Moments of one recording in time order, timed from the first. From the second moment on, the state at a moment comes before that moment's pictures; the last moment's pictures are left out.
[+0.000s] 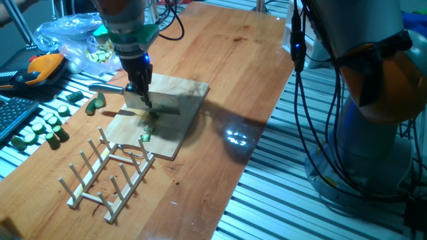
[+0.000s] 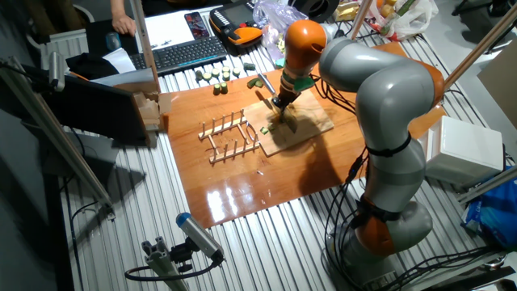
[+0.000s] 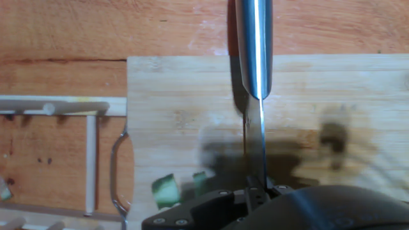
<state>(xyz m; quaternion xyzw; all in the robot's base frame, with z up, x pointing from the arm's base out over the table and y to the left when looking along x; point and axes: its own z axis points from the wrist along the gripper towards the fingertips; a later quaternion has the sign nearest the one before) 0.595 0.069 0.113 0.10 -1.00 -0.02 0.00</state>
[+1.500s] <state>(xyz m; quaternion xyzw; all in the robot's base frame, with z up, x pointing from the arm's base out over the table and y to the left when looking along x) 0.606 0.074 0.118 0.10 -0.99 -0.02 0.01</state>
